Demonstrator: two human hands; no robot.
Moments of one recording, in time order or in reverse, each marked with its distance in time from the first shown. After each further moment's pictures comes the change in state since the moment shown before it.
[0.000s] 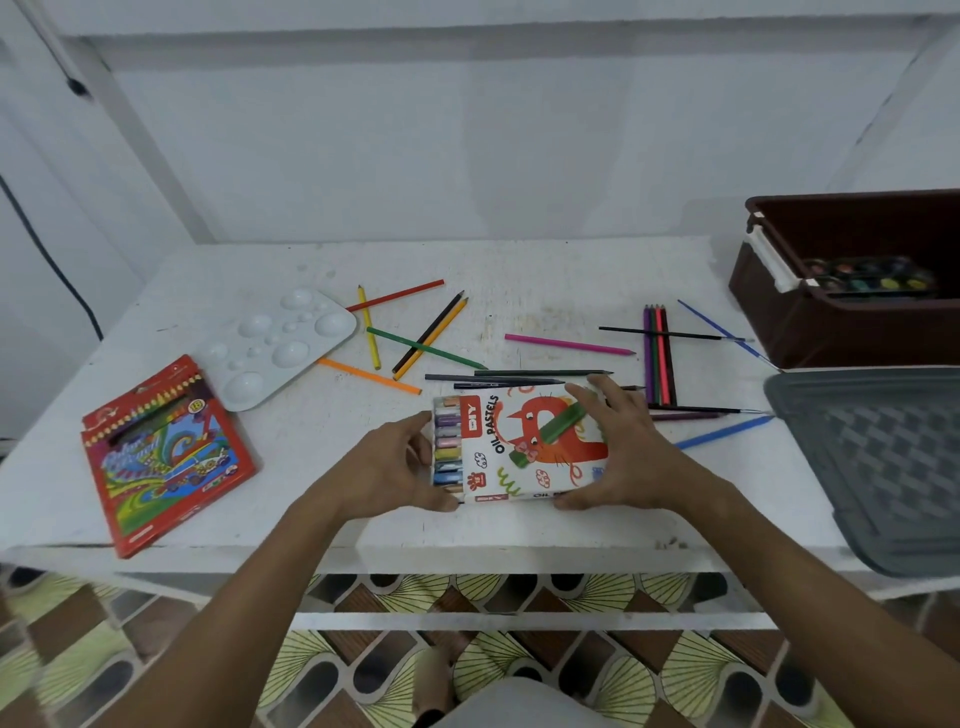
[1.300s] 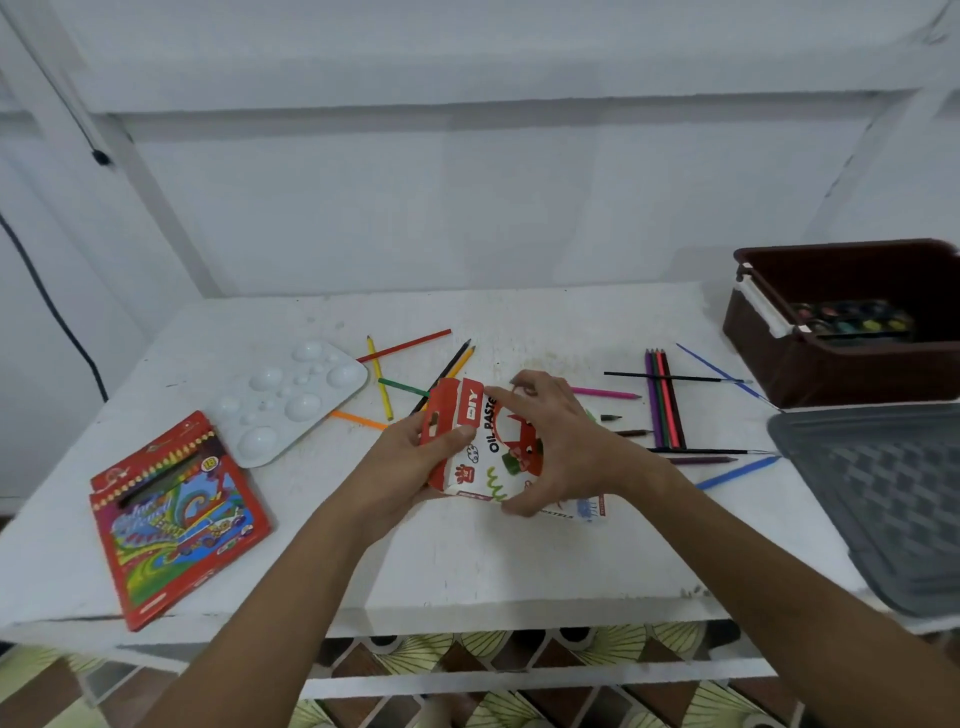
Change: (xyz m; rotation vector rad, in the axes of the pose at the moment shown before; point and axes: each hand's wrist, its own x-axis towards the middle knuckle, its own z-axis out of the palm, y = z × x) left_hand 0.009 0.042 -0.028 -0.939 0.071 -0.137; right_hand 0.053 -0.078 -0.018 -0.081 0.035 -0.280
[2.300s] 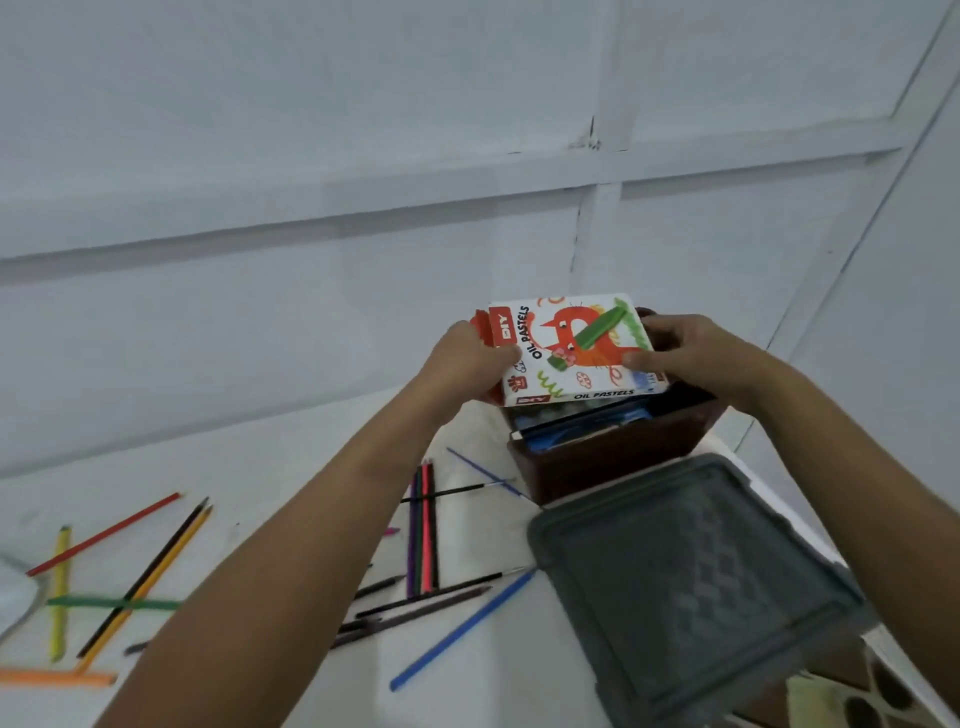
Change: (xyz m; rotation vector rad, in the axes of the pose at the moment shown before) left_hand 0.170 0.149 0.347 0.538 -0.101 0.274; right_hand -0.177 0.253 -0.283 0.561 0.476 0.598
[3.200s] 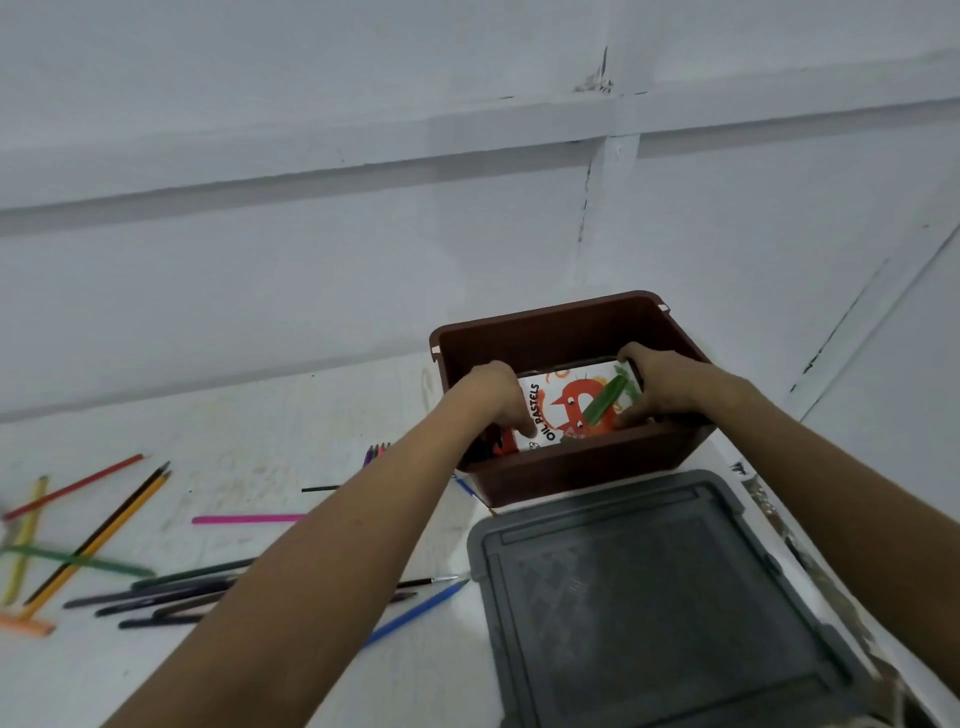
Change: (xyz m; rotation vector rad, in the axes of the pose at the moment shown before) left_hand 0.069 -0.020 0.108 0.784 -0.168 -0.263; right_hand 0.100 0.091 -0.020 -0.663 -0.253 0.091
